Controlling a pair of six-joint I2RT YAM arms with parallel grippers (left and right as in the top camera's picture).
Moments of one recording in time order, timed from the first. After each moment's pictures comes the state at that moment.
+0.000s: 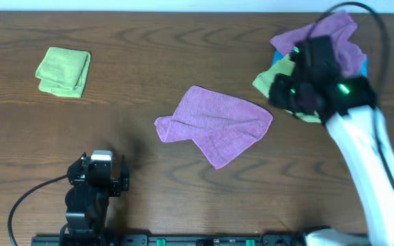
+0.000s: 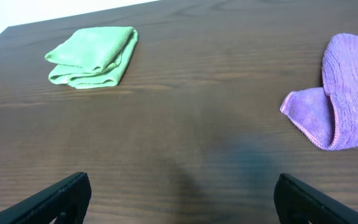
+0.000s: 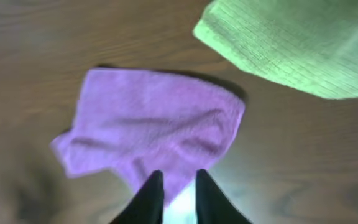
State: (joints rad) left arm -0.06 0.04 0.15 -0.53 -0.08 0.12; right arm 0.23 1.41 1.46 -1.10 -0.07 0.51
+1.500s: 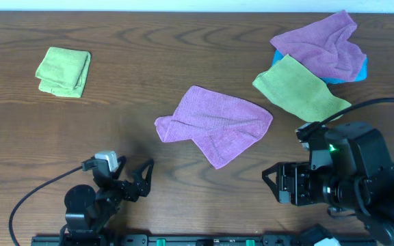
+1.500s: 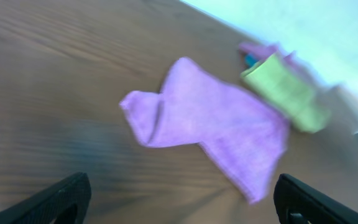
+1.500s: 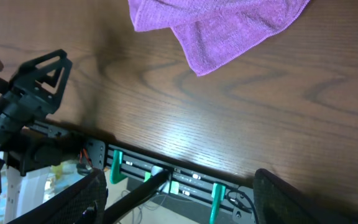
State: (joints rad) left arm -0.06 0.04 0.14 -0.47 0.44 -0.49; right arm 0.46 0.97 1.46 -1.54 -0.24 0.46
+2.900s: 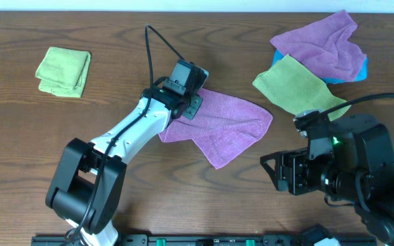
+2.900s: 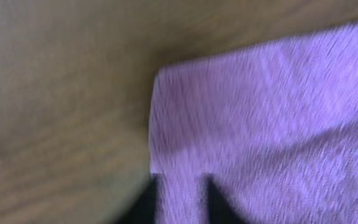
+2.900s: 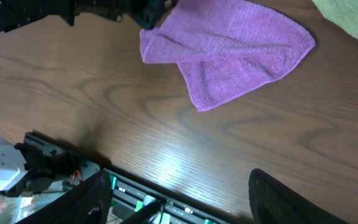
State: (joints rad) left arm -0.51 1.83 1.24 -0.41 -0.04 0.06; right arm 0.44 0.97 1.46 -1.42 -0.22 0.37
